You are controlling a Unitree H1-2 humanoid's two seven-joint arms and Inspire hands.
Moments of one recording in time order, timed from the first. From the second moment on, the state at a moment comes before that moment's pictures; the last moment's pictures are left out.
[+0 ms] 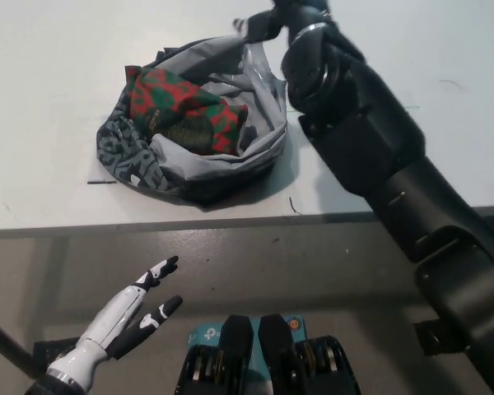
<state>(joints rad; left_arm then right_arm) -0.10 0.33 -0.15 0.08 0.27 -0.18 -0.21 -1.24 -0.04 0.36 0.70 -0.46 0.43 -0.12</state>
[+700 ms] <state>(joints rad) -0.10 0.34 -0.15 0.07 0.31 -0.17 -0.21 -1.20 0.00 0.36 0.87 -0.48 0.43 -0.15</state>
